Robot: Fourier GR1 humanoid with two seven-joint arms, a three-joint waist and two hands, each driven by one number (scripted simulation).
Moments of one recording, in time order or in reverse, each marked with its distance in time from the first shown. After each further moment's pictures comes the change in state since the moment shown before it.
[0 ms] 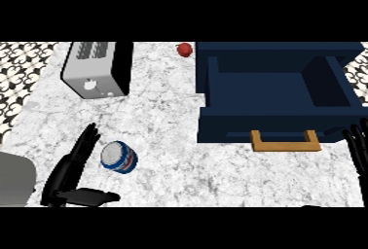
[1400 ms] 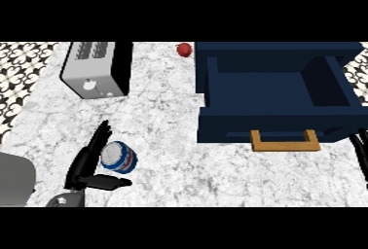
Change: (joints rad) left arm -0.197 -0.015 0.042 0.420 -0.042 0.045 -0.187; right arm 0.032 0.022 0.004 -0.099 -0.010 0.001 0.069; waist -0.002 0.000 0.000
